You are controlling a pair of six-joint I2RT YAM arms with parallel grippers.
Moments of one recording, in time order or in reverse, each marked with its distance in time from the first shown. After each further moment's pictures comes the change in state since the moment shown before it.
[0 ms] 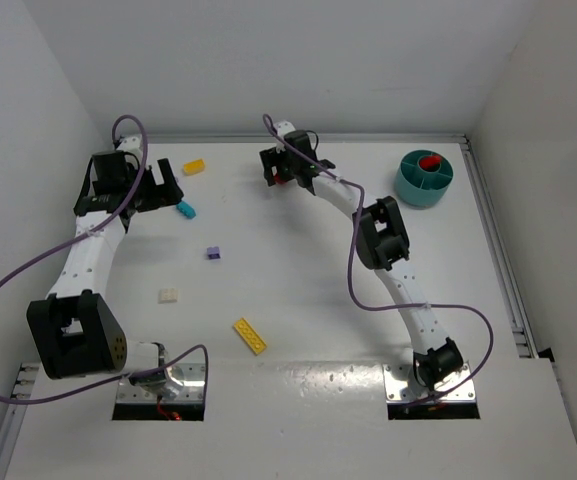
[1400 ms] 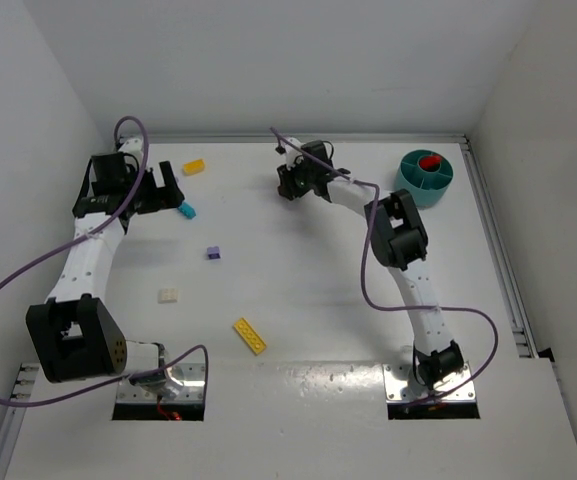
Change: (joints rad) left arm 0.000 -0.013 0.000 -0.037 0.023 0.034; right arm -0.050 -0.147 -0.336 0.103 -0.248 -0.169
